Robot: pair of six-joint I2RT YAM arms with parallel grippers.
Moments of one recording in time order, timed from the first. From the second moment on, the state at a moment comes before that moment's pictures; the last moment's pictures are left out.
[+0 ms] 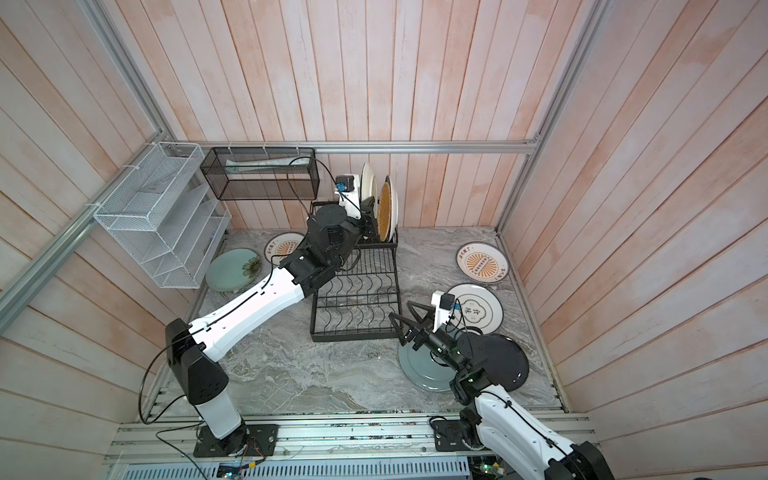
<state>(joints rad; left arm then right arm) -0.79 1.79 1.81 0.01 -0.39 -0.18 0.48 0.77 0.14 0.79 -0.39 0.64</state>
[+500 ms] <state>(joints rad) -0.77 1.94 1.97 -0.05 -0.40 -0.24 0.49 0.79 0.14 0.81 -0.37 0.63</state>
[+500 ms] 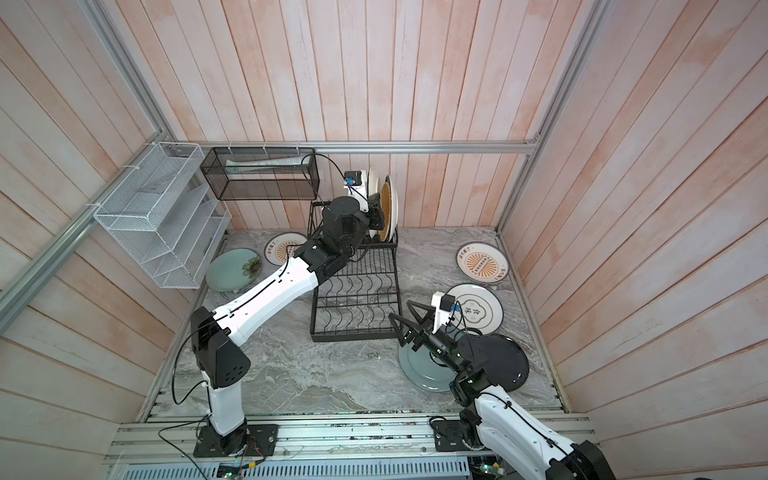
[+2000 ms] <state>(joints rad) -0.76 2.14 2.18 -0.19 -0.53 -0.28 0.50 0.80 0.14 0.81 -0.37 0.64</state>
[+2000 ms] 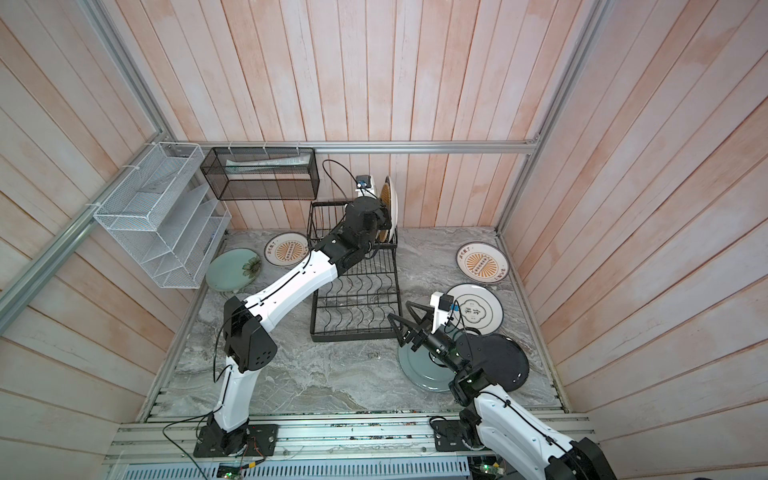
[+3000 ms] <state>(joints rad) -0.75 2.01 2.20 -0.17 -0.51 -0.16 0.50 0.82 0.14 0.80 -0.36 0.64</state>
